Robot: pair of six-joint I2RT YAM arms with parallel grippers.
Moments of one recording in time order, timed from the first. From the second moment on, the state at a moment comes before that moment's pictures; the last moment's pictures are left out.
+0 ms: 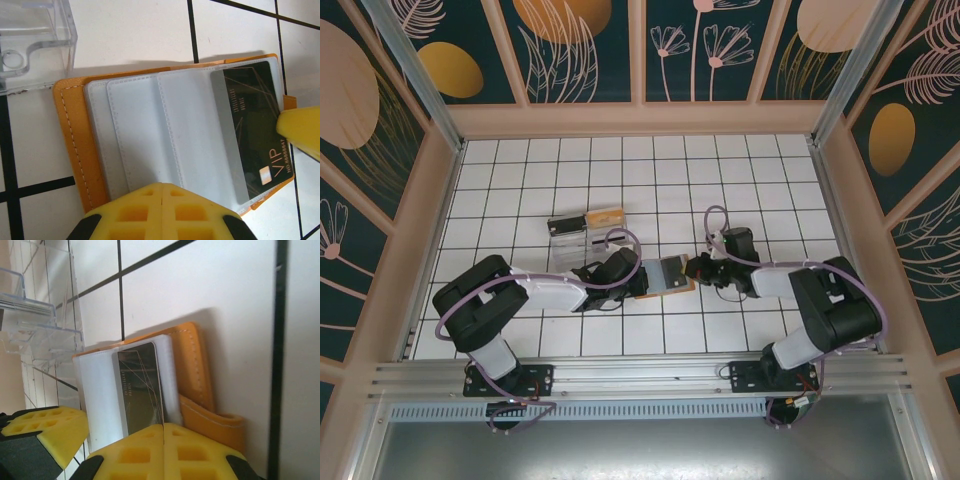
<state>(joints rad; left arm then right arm) -0.94 1.68 0.70 0.15 -0.04 -0.96 0.35 1.50 0.43 0.24 -0.60 0.69</state>
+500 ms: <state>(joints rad) -0.94 1.59 0.67 0.09 -0.08 -0.96 0.26 1.13 0.40 0.06 -0.54 0.65</state>
